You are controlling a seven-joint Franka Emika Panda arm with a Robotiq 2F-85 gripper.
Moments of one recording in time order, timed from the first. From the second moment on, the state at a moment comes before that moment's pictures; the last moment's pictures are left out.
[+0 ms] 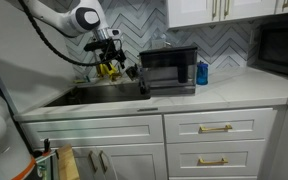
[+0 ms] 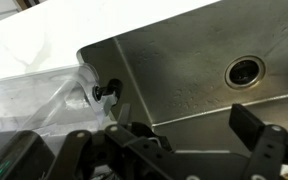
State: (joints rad) arm 0.21 -0.29 0.24 -2.27 -0.03 2.22 -0.08
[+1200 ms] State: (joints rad) arm 0.21 0.01 0.26 -2.13 -0.46 2.22 0.13
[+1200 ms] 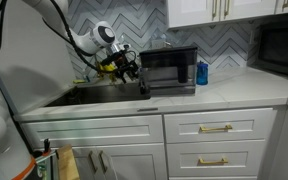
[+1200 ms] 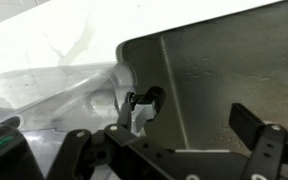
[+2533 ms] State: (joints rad) arm 0.22 0.12 0.22 -2.06 -0.55 2.31 0.22
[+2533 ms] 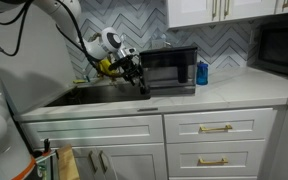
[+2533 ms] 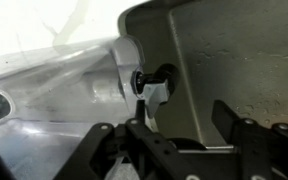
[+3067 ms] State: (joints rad) arm 0.22 0.13 0.21 -2.05 -0.54 2.31 0.22
